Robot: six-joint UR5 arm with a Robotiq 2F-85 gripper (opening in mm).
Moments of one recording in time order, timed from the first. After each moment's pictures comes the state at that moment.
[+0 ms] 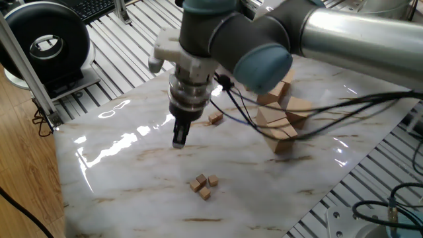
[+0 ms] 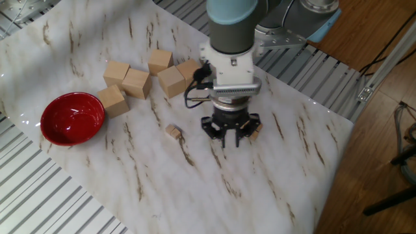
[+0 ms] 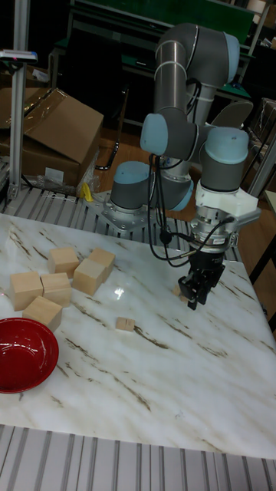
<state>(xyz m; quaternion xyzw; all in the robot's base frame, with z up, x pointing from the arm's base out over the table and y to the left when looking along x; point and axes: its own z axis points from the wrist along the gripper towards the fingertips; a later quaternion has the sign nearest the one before) 0.475 0.191 0.062 -0.33 0.94 0.07 0.08</state>
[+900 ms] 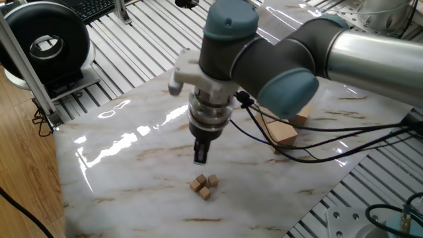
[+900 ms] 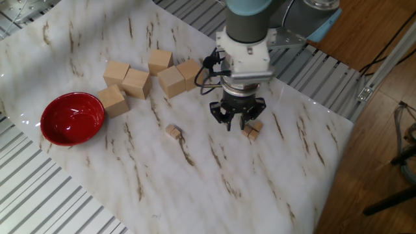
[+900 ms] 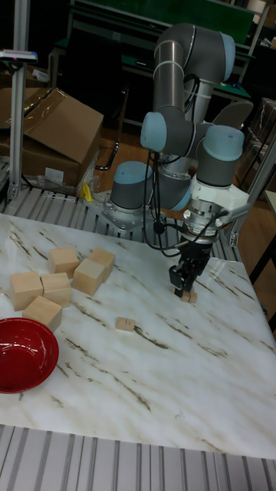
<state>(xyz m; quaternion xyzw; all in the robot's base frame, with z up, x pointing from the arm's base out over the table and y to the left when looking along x) 0.424 0.164 0.045 -0.40 0.92 0.03 0.06</state>
